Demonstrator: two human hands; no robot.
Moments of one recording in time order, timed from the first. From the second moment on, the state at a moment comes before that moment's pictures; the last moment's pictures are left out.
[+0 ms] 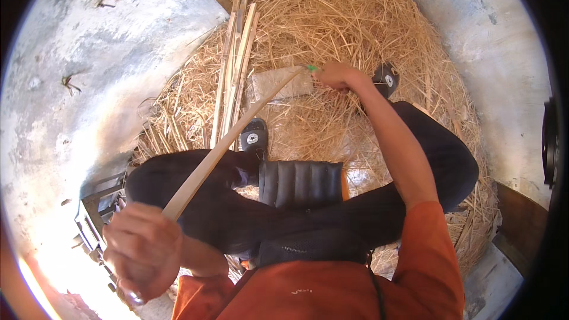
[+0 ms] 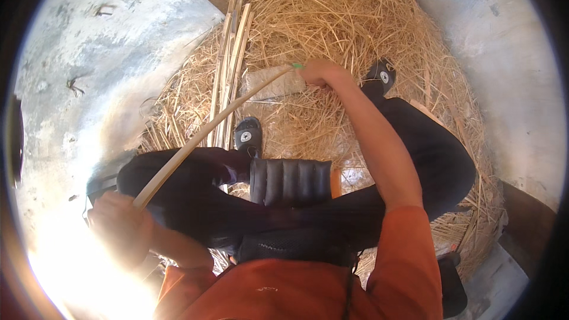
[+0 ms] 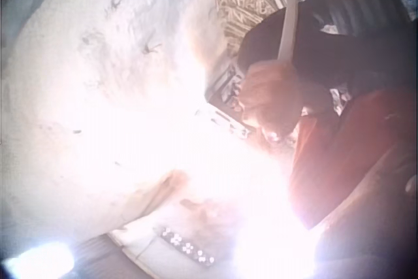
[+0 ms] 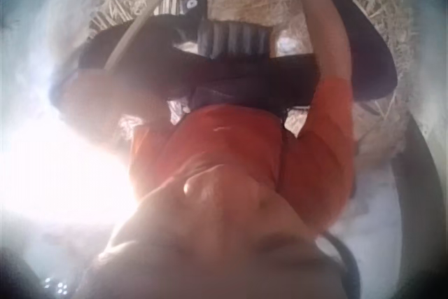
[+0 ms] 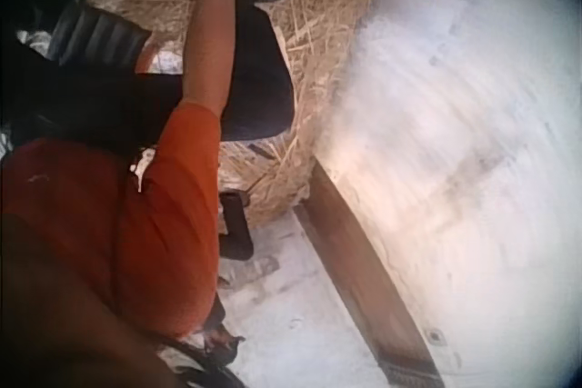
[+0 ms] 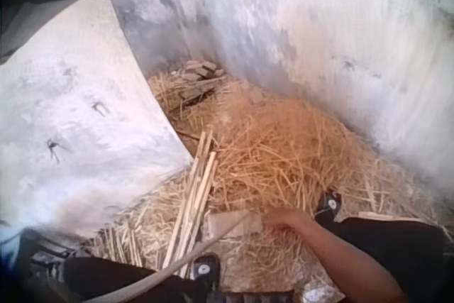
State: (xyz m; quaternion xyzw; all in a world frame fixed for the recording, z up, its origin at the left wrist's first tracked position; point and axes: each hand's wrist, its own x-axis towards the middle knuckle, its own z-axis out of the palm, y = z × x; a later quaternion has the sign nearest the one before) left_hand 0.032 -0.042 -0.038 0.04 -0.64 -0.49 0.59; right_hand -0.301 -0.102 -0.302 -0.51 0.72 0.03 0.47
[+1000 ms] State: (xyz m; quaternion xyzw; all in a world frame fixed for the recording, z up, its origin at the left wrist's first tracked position) left_hand 0.012 -0.013 -0.044 -0.04 -0.68 -0.50 0.54; right_hand -0.145 0.031 -0.203 -0.51 0.76 -0.26 0.32
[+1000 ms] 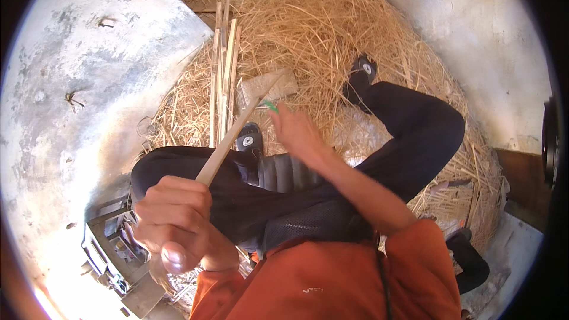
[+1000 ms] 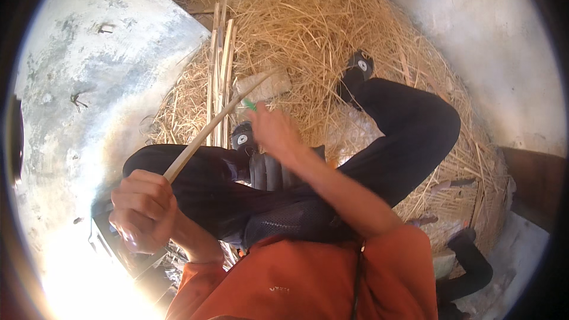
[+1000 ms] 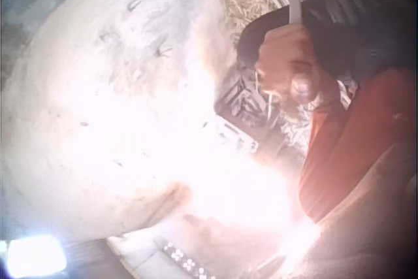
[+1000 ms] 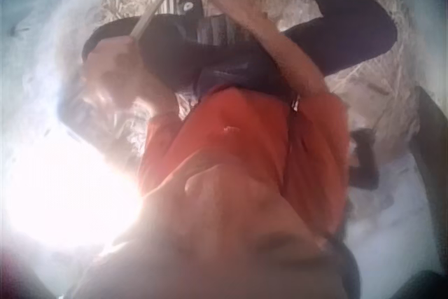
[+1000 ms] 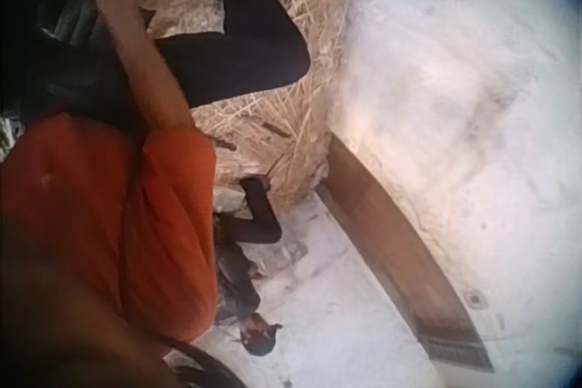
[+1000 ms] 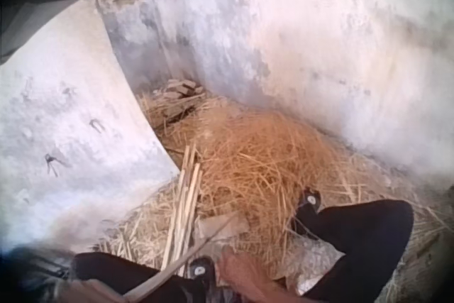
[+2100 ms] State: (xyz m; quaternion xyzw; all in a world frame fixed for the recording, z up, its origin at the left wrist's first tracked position) left_hand 0.000 -0.008 -0.042 -0.05 -0.68 -0.50 0.54; right_hand -0.138 0.058 -0.169 -0.52 0.75 -0.29 0.31
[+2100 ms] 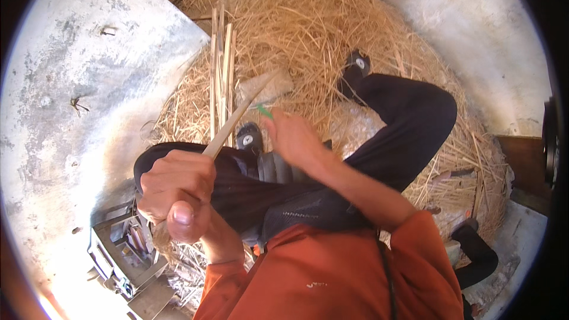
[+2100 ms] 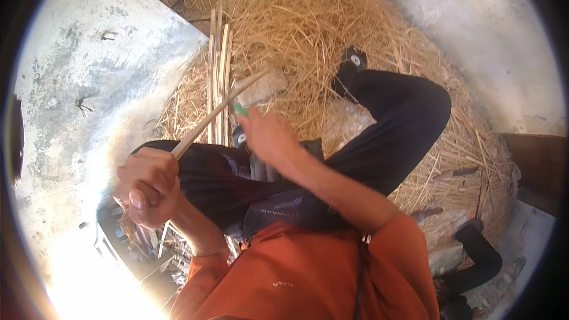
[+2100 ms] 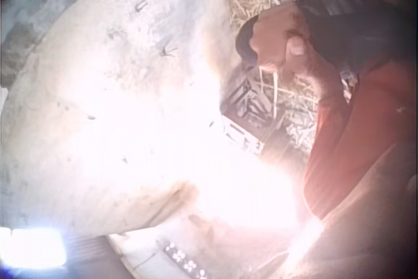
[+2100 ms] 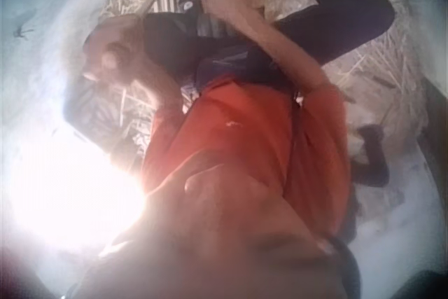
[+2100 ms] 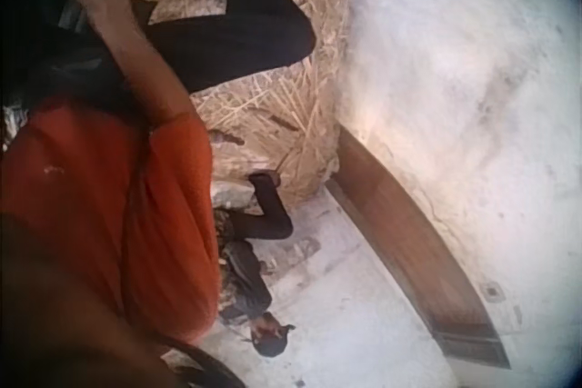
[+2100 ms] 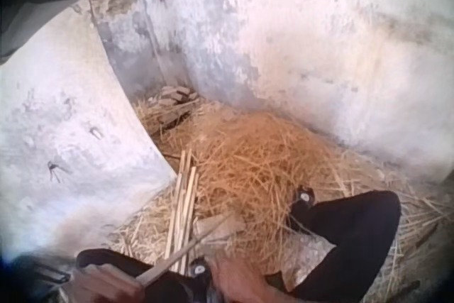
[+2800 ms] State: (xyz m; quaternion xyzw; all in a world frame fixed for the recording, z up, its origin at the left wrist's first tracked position) left_hand 0.019 -0.024 -0.049 0.03 -0.61 -0.51 0.60; right_hand -0.174 0.042 -0.156 -0.42 0.66 -0.40 0.48
